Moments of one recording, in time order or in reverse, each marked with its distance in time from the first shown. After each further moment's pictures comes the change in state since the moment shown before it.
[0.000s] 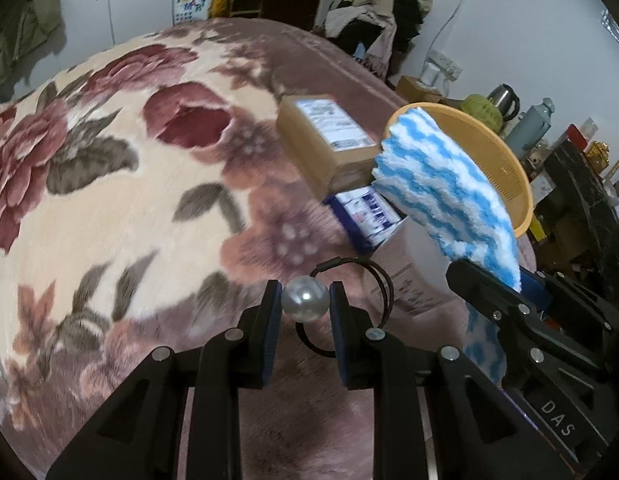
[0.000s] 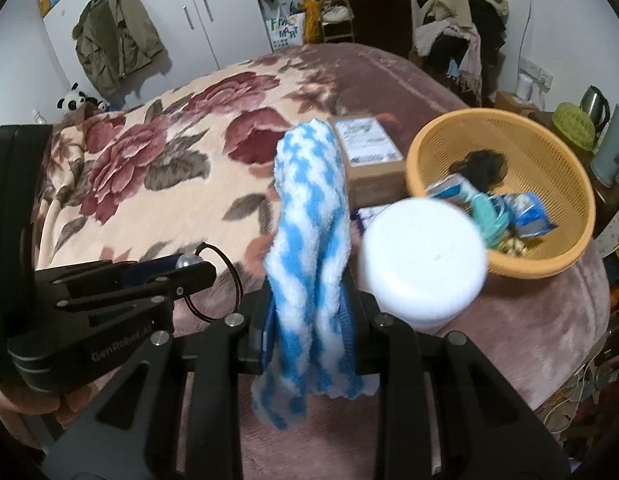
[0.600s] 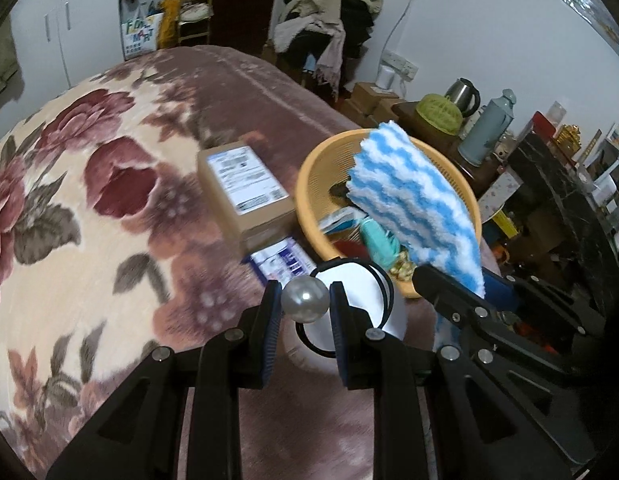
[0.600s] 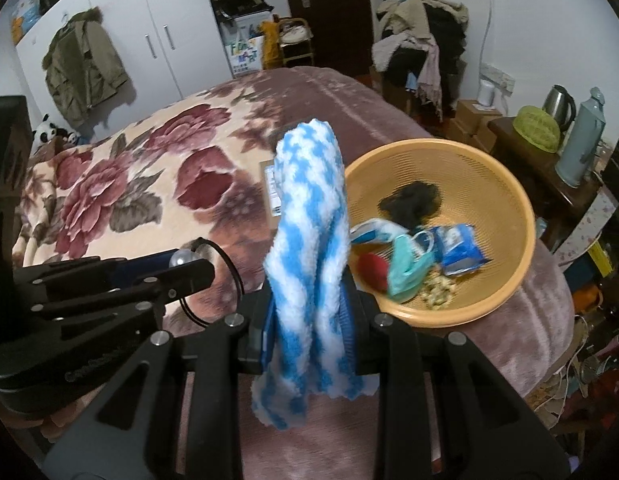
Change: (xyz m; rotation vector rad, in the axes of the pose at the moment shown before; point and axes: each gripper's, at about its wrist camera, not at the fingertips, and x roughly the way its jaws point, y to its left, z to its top) left arm 0.003 -0.096 0.066 0.113 -0.030 -0.082; right arm -0.023 -0.078 0.040 0.068 -0.054 -0.092
